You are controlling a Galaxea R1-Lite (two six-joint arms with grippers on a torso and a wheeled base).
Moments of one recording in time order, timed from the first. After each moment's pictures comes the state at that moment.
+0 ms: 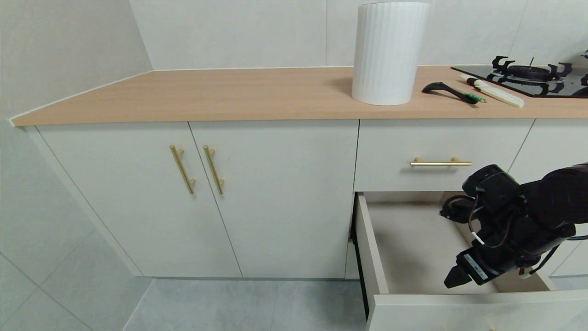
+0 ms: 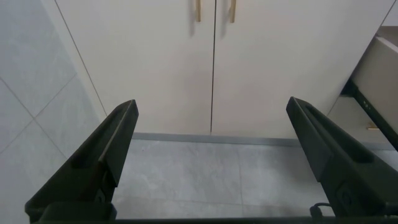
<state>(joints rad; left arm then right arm) 0.00 0.00 0.00 0.00 0.04 -0.01 0.29 1.79 -1.05 0.51 -0.08 -0.09</state>
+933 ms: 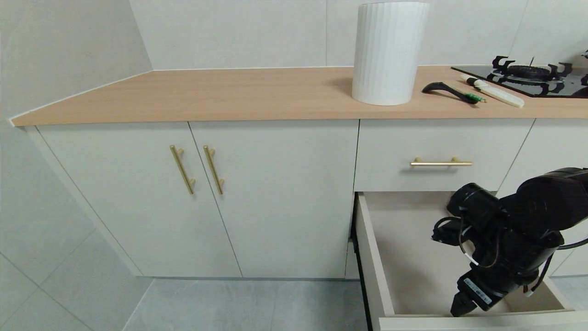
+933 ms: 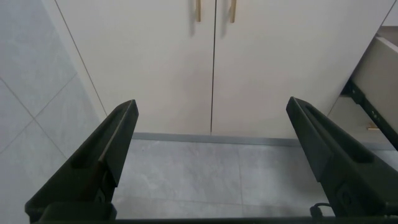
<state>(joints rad) 0.00 0.00 0.00 0.00 0.04 -0.01 0.36 1.83 -1.06 0.67 -0.13 -0.10</state>
